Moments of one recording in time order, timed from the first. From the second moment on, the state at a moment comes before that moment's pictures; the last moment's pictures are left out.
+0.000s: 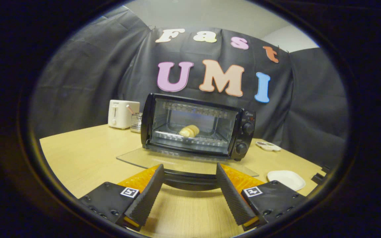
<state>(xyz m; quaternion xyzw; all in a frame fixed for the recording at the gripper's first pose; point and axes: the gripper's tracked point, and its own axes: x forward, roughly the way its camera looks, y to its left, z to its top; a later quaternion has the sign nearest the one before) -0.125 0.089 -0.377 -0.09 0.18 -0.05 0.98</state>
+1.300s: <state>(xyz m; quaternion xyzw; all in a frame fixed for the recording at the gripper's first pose) 0.054 0.083 -0.307 0.02 0.17 -0.03 0.99</state>
